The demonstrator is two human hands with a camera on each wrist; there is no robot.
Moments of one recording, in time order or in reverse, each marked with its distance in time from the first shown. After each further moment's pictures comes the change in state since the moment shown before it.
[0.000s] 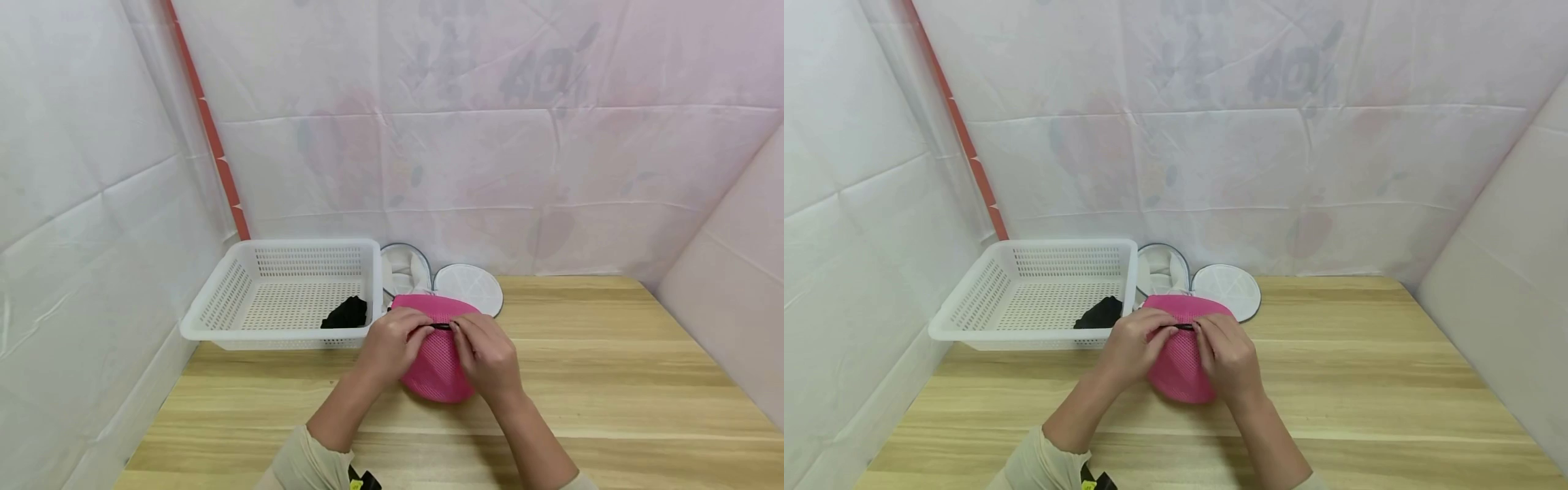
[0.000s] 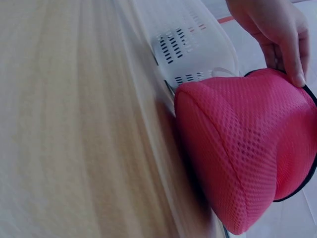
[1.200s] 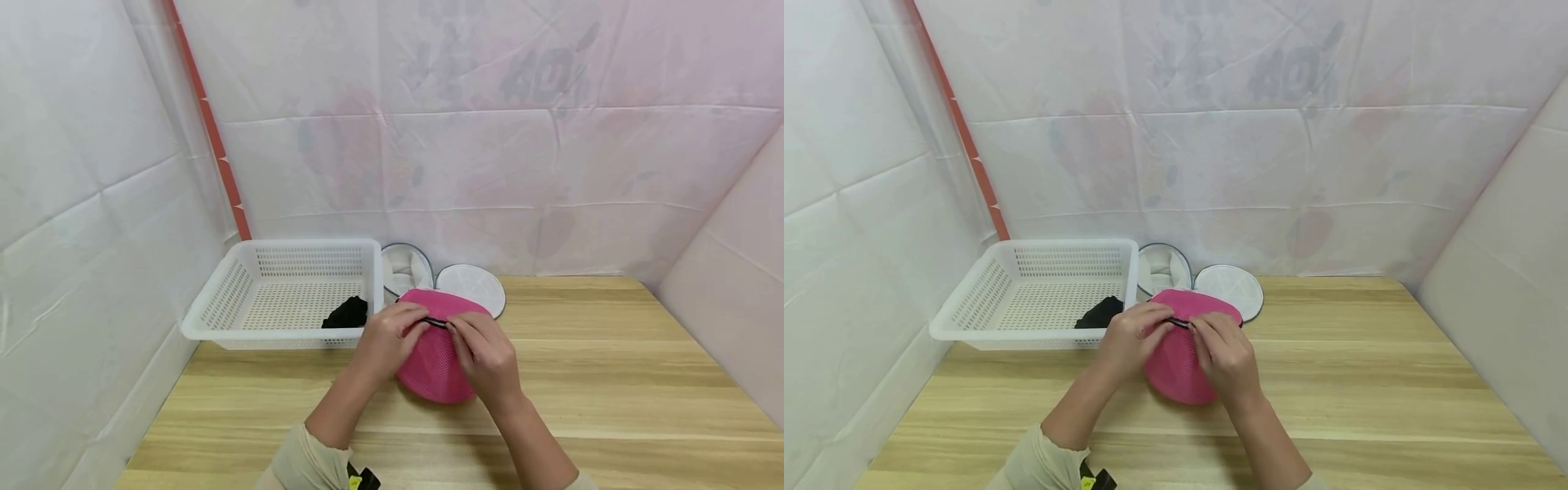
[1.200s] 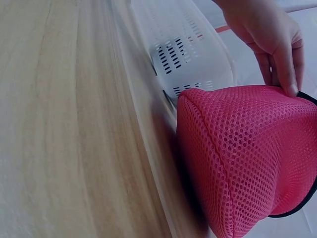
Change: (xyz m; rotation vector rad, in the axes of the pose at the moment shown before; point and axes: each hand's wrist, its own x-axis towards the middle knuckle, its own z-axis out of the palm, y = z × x) left_hand 0.001 -0.007 -0.003 -0.031 0.035 0.000; right_hand 0.007 -0.006 0.001 0.049 0.075 -0.051
